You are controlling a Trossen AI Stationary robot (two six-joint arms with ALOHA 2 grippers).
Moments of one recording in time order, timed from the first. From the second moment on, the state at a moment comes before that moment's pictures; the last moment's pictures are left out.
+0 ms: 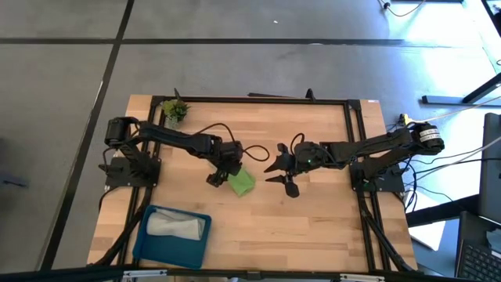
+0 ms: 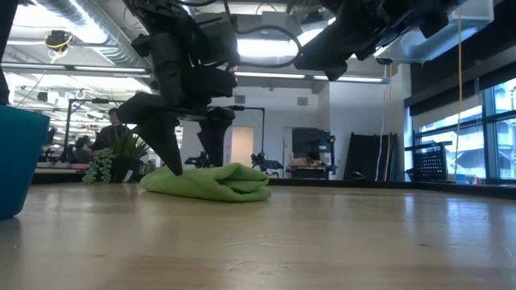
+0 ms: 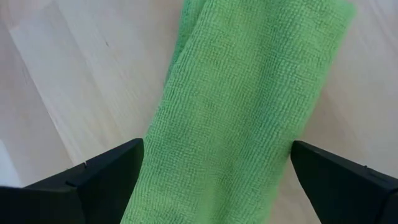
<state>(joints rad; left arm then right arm) 0.08 1.68 1.00 -0.51 0.07 0.55 0.09 1.38 0.80 0.10 -0.11 0.05</state>
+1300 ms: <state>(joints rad) 0.10 1.79 1.00 -0.42 0.01 0.50 0.09 1.37 0.80 0.10 -0.11 0.05</state>
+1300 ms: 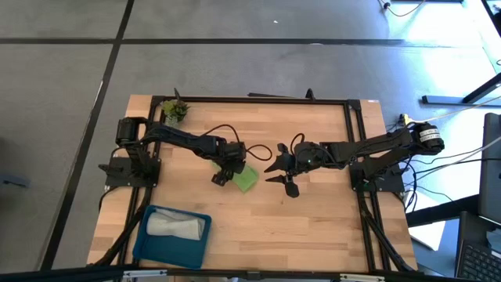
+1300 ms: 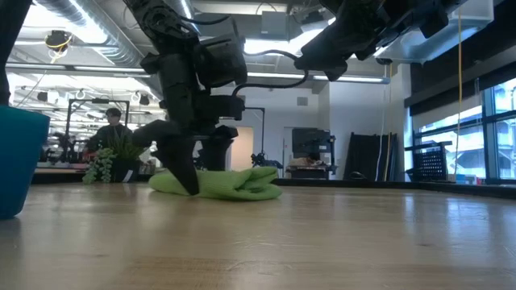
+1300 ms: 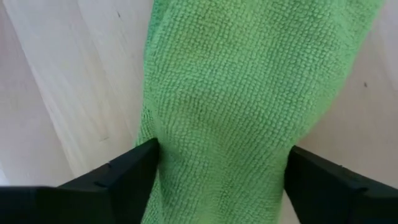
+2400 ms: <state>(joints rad) 0.06 1.66 0.99 -0.60 -0.03 0.37 0.09 1.37 0.80 0.10 -0.11 0.05</state>
